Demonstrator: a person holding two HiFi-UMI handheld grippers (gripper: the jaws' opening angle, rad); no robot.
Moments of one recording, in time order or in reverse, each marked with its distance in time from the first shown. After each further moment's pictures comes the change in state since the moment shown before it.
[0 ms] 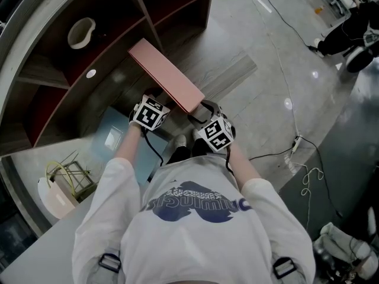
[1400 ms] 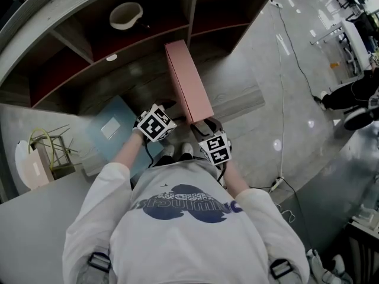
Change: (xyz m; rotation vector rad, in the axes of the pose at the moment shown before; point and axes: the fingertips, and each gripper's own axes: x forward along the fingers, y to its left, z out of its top) left arm -0.034 -0.024 0.004 -0.094 -0.097 -0.025; right arm 0.004 0.003 0.017 0.017 -0.005 0.070
